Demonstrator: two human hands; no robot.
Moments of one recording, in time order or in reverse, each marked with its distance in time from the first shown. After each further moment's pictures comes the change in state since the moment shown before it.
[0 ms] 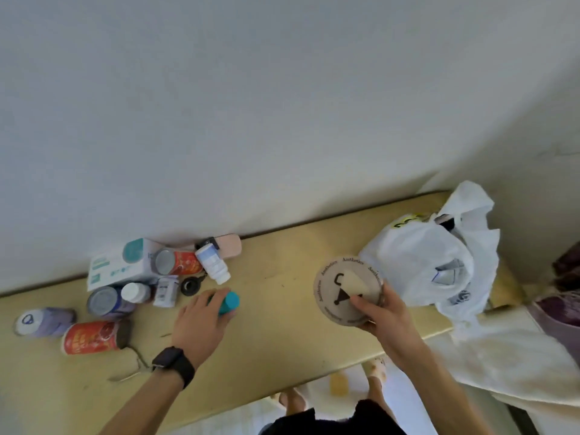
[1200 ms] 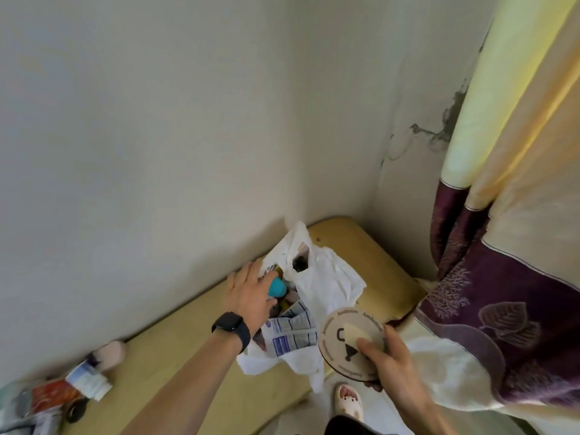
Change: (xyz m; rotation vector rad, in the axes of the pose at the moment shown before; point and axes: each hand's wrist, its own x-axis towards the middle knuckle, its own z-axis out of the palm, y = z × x) left_hand 0.133 0.485 0.036 0.513 -0.085 0.339; right_hand -0.003 -0.031 -0.354 0.096 0.213 -0.009
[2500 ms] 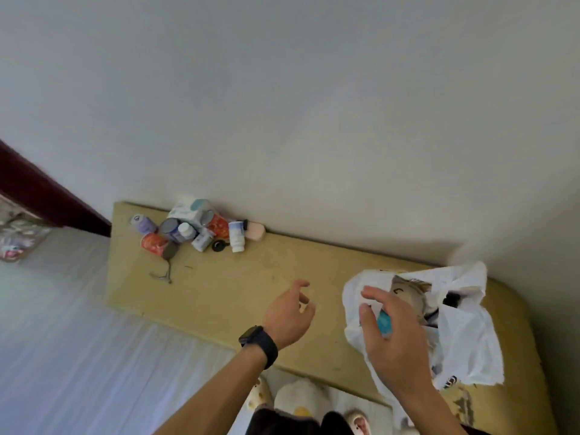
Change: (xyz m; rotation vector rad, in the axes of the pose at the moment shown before) left_hand -0.187 -0.066 0.047 -1.056 0.148 -0.797; right_hand -0.027 -0.043 0.173 -0.676 -0.513 -0.908
